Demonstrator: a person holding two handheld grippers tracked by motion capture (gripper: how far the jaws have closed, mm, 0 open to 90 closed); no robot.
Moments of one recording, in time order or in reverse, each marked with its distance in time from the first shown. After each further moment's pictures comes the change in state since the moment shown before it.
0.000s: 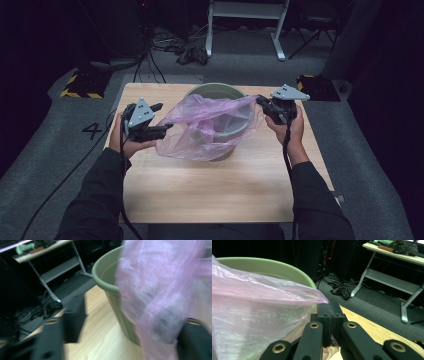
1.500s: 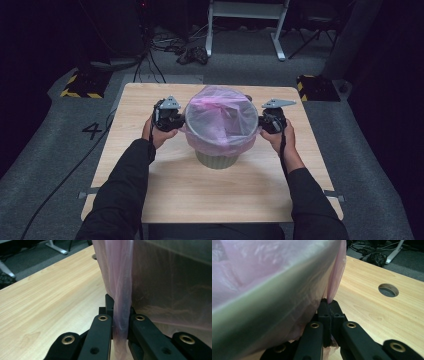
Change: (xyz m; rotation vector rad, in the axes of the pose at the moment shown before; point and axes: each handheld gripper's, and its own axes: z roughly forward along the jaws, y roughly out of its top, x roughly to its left) left arm 0.002 -0.033 0.098 0.136 -0.231 -0.175; right arm -0.002 -0.057 0.036 0.209 0.224 0.131
